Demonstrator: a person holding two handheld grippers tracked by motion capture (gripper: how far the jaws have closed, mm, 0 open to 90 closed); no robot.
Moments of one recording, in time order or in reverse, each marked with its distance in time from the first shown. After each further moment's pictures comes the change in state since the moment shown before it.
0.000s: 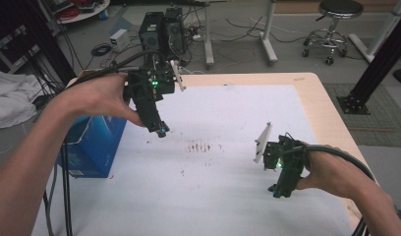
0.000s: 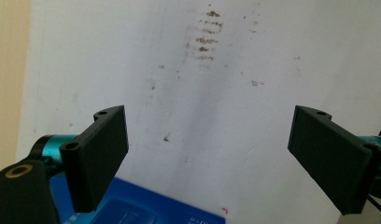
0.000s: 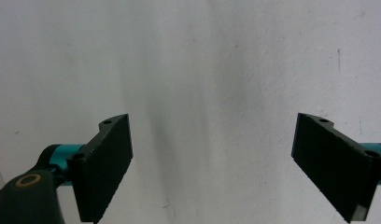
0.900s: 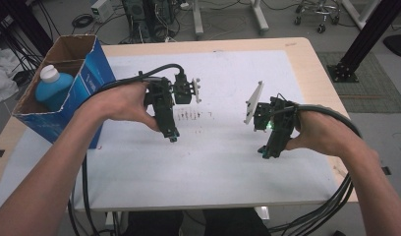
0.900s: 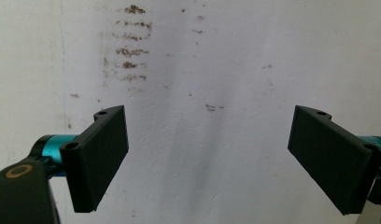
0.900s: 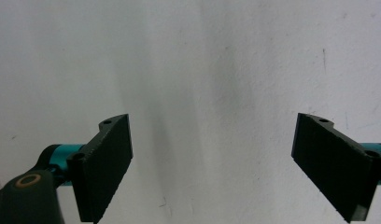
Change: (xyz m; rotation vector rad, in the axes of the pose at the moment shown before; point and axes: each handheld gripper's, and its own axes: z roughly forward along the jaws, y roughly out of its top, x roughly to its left) left arm -0.044 0.020 0.091 0.091 -0.095 0.079; right arm 0.001 0.000 -0.005 -0.007 -0.031 0.019
